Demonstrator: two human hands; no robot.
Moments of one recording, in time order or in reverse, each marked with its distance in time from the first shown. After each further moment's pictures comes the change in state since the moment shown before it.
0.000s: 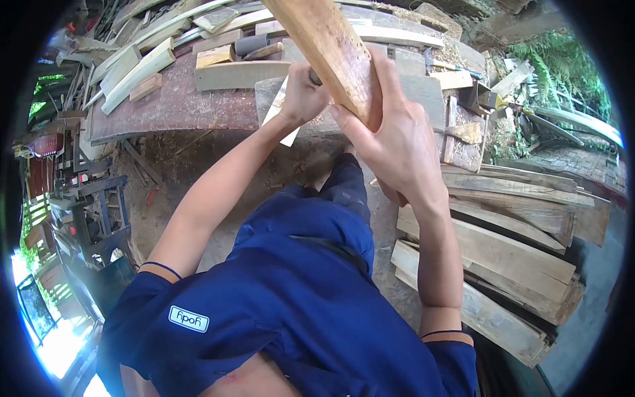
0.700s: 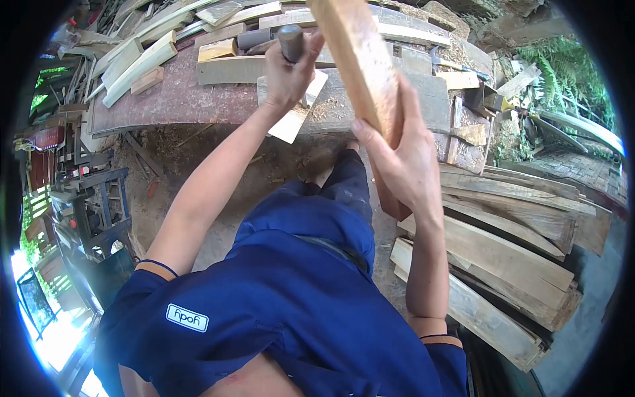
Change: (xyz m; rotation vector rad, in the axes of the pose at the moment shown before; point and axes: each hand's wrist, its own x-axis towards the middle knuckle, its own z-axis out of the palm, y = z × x) left_hand 0.016 -0.032 -0.015 -0.019 0.226 -0.051; right_hand -0.015 0.032 0.015 0.197 0.075 0.121
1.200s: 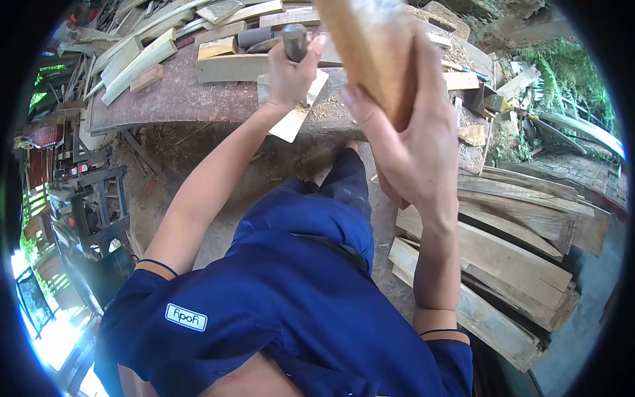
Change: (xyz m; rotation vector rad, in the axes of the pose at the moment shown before) left_hand -0.005 0.011 0.001 -0.058 0.008 -0.099; right_hand 0.017 -0.044 -0.013 -0.101 0.136 -0.277
